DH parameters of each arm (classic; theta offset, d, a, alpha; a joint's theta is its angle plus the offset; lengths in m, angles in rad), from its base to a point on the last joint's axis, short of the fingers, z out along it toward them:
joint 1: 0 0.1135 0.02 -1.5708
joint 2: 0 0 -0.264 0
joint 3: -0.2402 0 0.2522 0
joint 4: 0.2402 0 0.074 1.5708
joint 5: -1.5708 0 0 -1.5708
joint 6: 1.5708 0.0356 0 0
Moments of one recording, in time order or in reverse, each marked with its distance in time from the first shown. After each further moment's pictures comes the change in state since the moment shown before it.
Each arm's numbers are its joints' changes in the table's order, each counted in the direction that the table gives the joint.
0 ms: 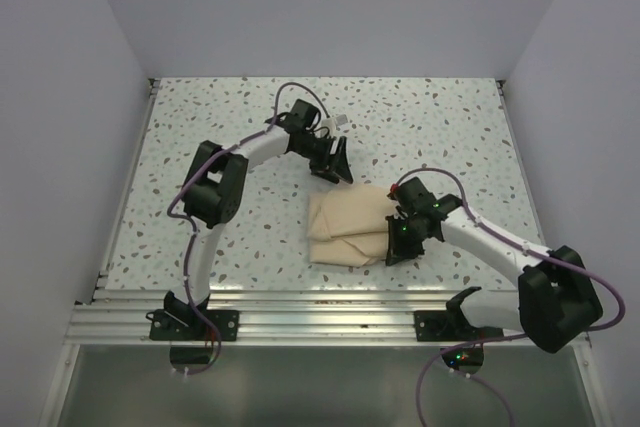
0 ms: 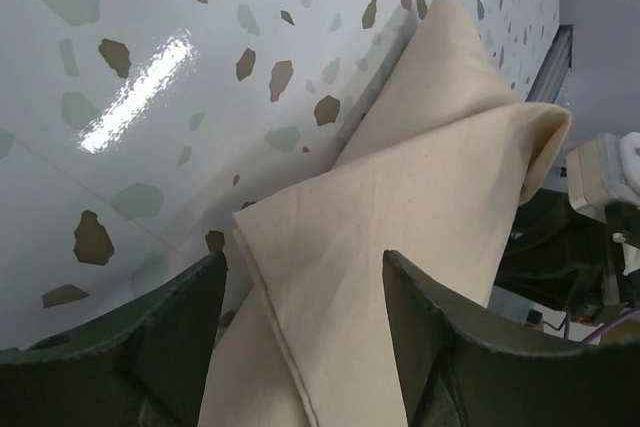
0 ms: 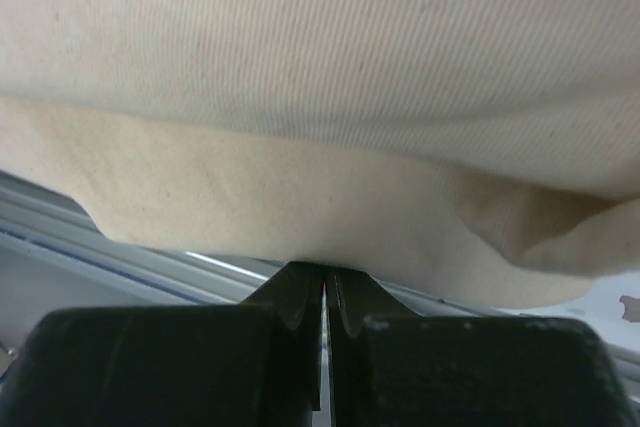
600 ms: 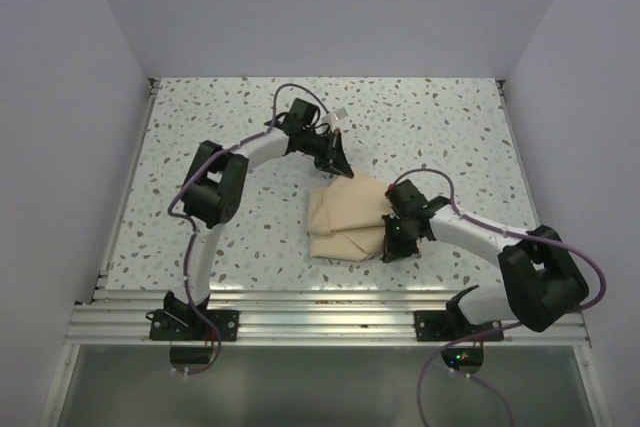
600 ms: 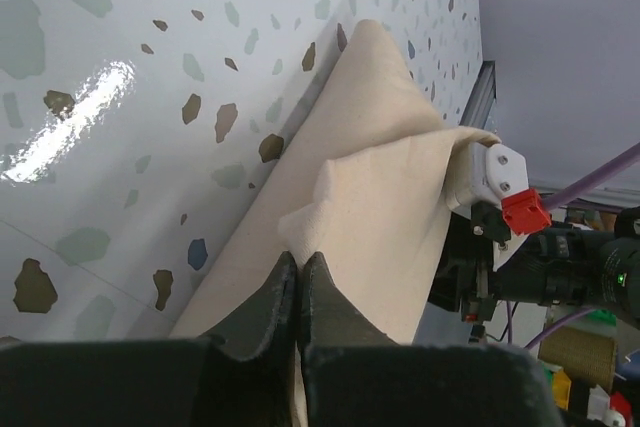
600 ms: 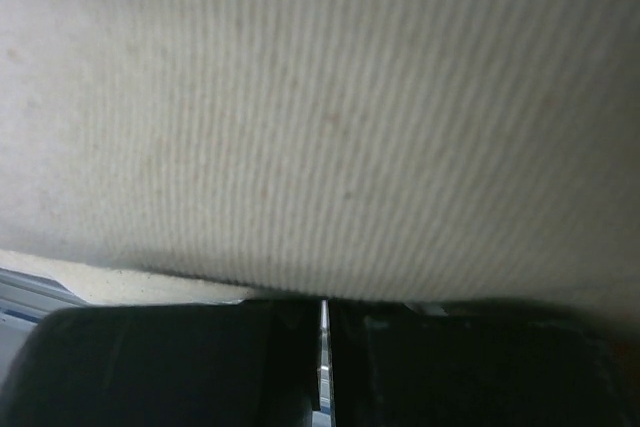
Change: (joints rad) left arm 0.000 0.000 0.031 -0.168 -0.106 -0.174; right arm 0.016 0.107 0.054 -0.180 -0.092 0.043
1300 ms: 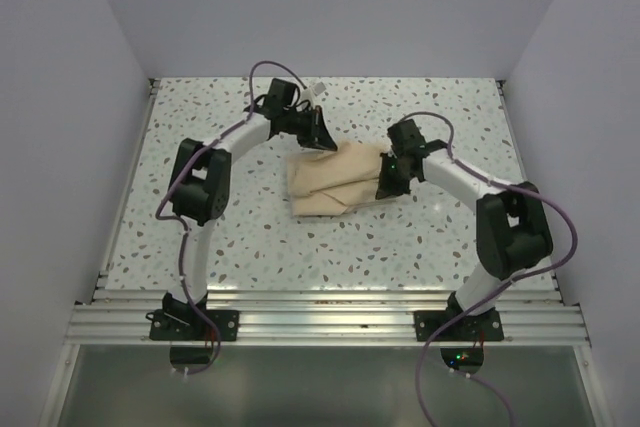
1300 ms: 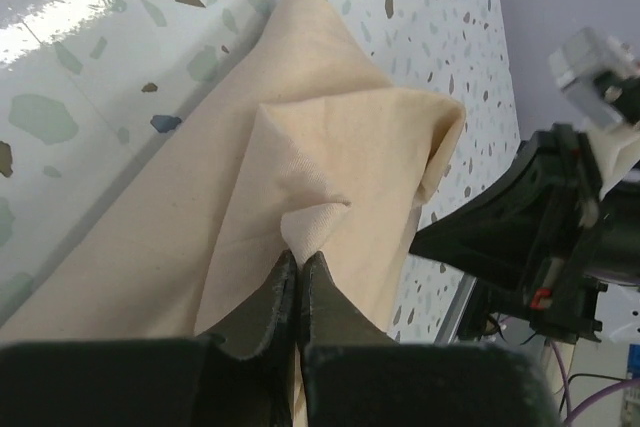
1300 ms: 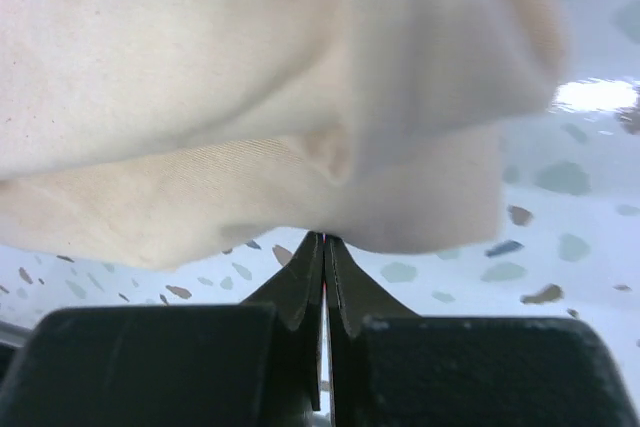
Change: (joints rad) left arm 0.109 -0.019 -0.095 -0.009 0.121 0.003; right arm -0.134 0.363 -0.520 0.023 -0.032 -0.035
